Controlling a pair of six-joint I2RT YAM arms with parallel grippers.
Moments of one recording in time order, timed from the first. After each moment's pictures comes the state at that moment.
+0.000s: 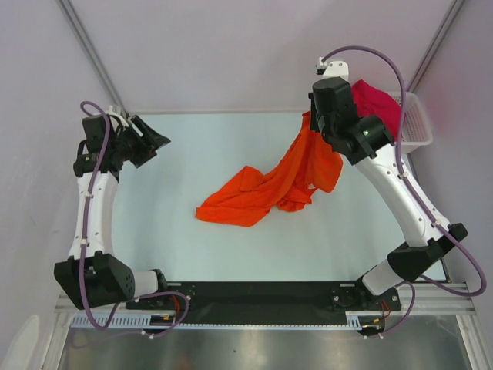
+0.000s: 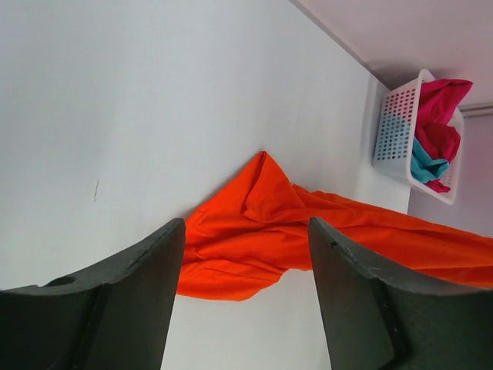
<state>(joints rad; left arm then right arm) 0.19 1.28 1.34 -0.66 0.43 -0.57 0.59 1.54 1.92 -0.84 0.57 0.20</state>
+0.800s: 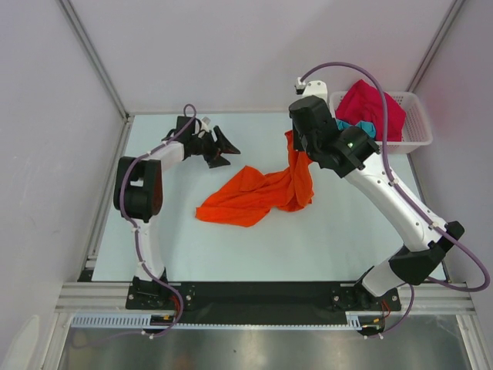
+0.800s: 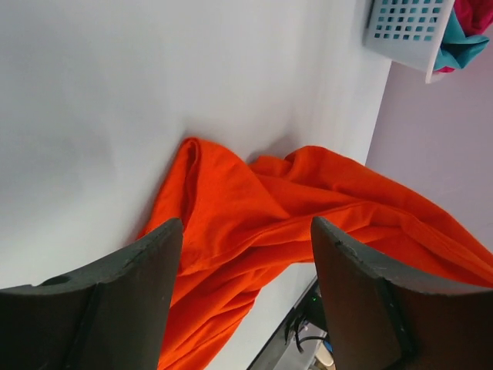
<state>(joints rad) -0.15 2.08 1.47 -0.23 0.74 -0.72 0.75 1.52 1.86 -0.92 0.58 0.32</state>
